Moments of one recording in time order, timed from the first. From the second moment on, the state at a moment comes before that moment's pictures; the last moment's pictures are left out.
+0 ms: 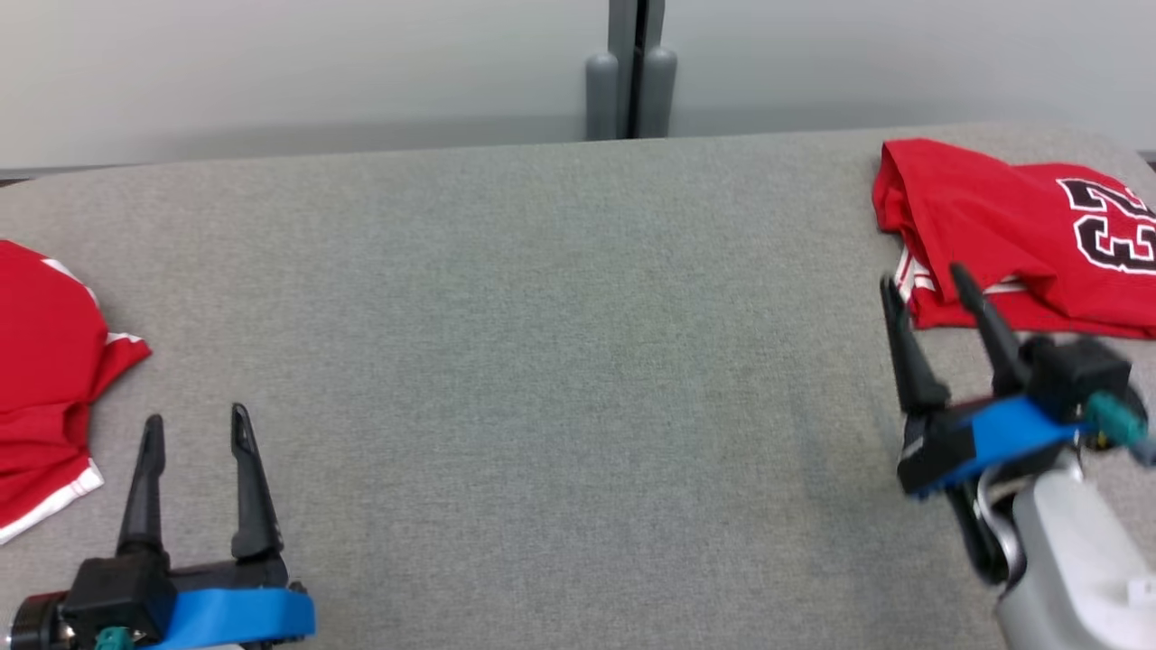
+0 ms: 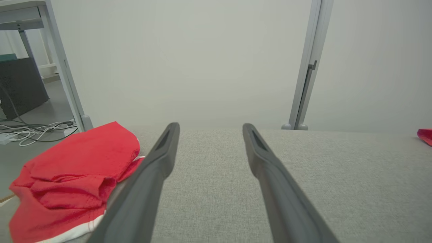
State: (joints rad) left arm 0.03 0.07 0.09 0.03 -0.10 -0.04 -0.26; right arm -0.41 -0.22 0.12 0.43 0.25 0.13 -0.26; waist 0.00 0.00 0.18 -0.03
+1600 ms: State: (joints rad) left arm 0.12 0.09 0.07 0.19 -0.12 -0.06 -0.26; right arm 0.07 -0.05 -0.05 0.17 0.15 0.13 -0.17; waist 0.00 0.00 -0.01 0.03
